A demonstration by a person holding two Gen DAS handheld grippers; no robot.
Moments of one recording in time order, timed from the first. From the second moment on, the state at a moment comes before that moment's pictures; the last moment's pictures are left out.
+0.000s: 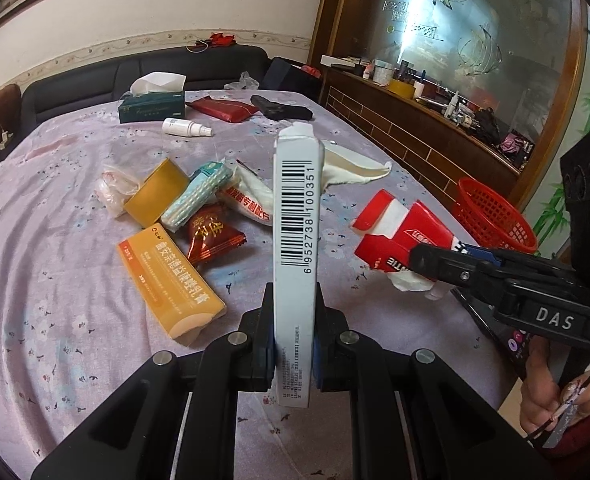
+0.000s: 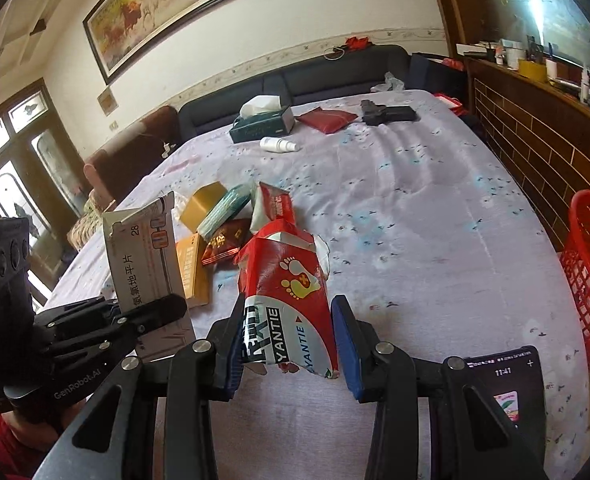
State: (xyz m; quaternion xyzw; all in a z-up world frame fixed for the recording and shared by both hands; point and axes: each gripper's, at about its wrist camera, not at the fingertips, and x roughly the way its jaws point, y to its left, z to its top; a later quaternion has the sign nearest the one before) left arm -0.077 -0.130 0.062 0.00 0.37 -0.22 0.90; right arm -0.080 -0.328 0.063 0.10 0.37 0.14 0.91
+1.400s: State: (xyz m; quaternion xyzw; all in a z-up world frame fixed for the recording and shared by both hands) left arm -0.081 -0.155 0.066 0.06 0.34 -0.20 0.92; right arm -0.101 -0.347 0.079 0.11 0.34 0.13 0.92
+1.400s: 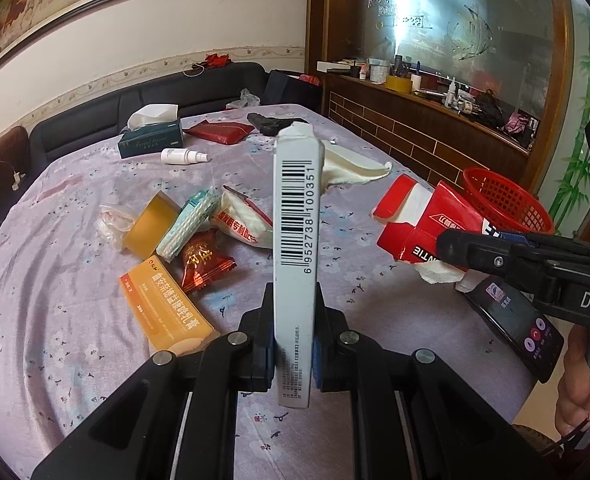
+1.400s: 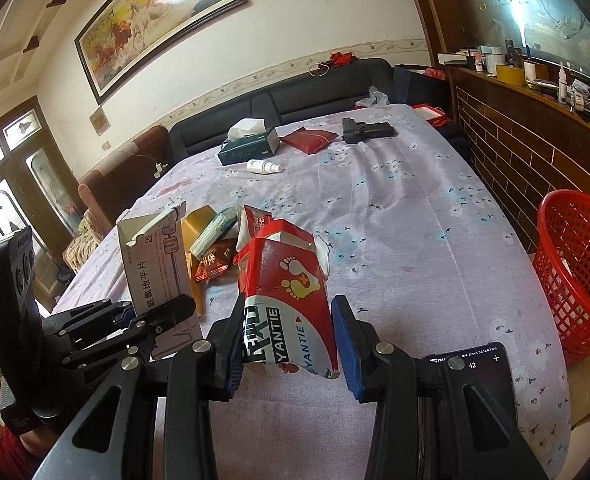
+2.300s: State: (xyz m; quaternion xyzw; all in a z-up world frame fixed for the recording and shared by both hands) left arm -0.079 -0.201 0.106 0.05 0.34 -0.30 0.89; right arm -0.134 -0.428 0.110 0.19 0.30 0.08 0.93
